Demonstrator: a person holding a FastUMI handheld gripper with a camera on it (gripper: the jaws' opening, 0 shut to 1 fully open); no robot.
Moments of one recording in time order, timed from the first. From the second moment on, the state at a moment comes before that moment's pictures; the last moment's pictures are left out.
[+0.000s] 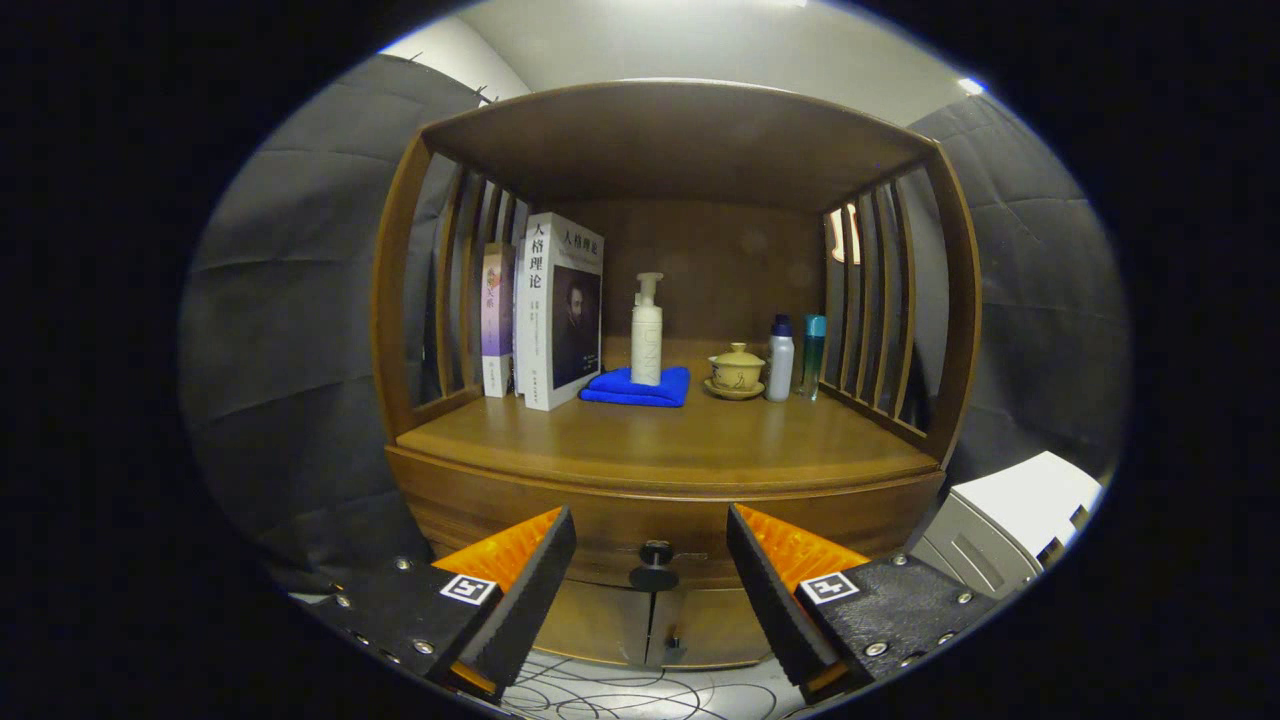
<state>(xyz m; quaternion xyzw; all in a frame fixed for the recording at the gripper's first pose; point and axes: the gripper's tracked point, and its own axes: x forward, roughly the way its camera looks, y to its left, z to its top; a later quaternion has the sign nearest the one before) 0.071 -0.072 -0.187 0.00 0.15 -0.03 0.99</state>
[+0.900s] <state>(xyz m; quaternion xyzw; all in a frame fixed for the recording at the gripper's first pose) 0.106 -0.072 -0.277 -0.01 0.18 -0.05 0.98</state>
